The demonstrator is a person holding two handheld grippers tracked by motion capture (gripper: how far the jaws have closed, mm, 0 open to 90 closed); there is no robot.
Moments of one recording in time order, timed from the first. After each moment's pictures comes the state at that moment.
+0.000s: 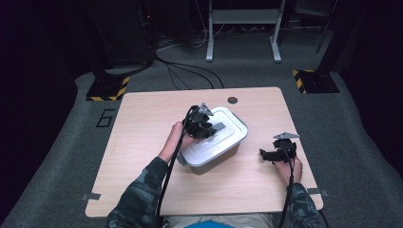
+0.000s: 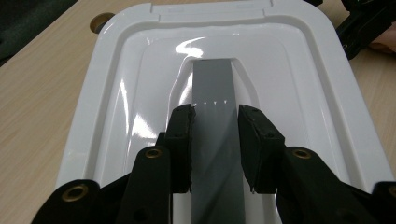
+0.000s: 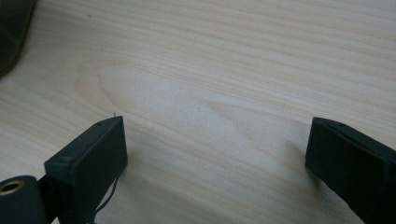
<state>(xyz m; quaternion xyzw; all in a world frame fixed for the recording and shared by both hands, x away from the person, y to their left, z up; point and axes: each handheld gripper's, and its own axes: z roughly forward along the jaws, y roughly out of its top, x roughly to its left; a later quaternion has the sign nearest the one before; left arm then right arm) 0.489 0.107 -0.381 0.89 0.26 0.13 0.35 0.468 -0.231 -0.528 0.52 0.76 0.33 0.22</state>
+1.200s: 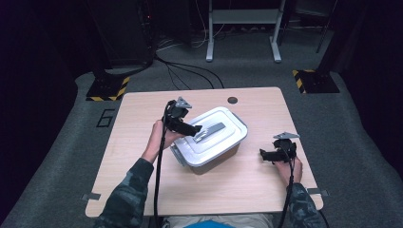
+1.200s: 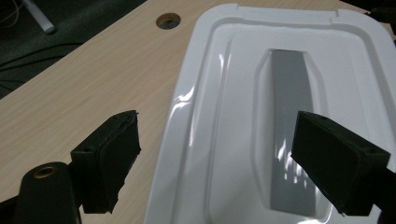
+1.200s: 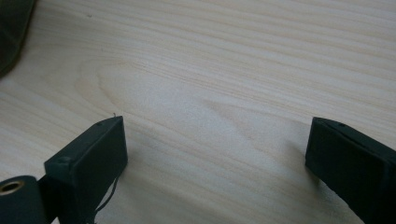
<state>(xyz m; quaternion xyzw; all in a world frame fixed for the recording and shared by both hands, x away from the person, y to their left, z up) 0.488 0.172 -0.362 0.85 0.33 0.18 0.36 0.468 -0.231 -0.528 0.52 0.76 0.33 0.22</state>
